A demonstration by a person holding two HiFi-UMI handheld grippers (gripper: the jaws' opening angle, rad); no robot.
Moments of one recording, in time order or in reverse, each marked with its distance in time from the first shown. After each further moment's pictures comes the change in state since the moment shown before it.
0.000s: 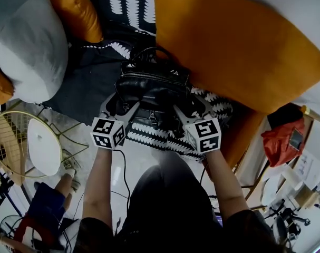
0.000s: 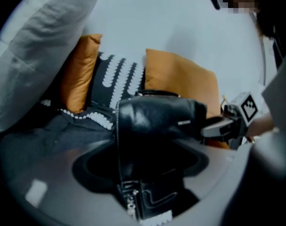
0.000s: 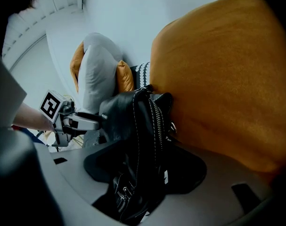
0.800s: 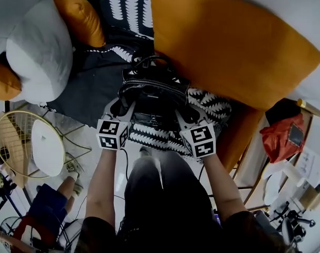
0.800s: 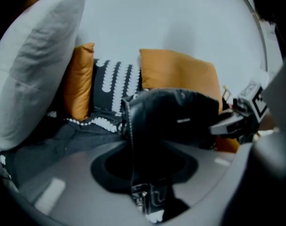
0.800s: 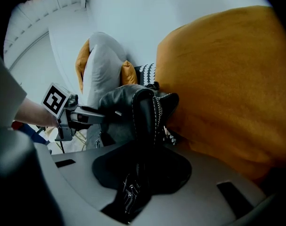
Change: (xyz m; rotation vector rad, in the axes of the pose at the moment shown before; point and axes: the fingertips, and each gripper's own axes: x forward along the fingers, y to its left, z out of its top) left arm -0.012 -0.008 0.003 0.096 0.028 0.083; right arm -0.021 0.020 -0.013 -0.025 0.009 -0.005
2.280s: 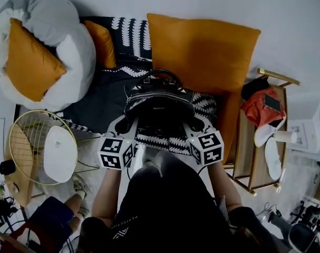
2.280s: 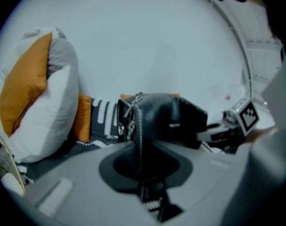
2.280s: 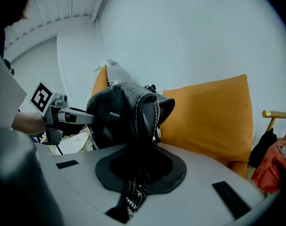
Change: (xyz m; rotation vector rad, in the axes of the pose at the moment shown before) left arm -0.218 -0.101 0.078 0.051 -0.168 -0.079; right arm -0.194 0.100 0.053 0.007 -0.195 -0.124
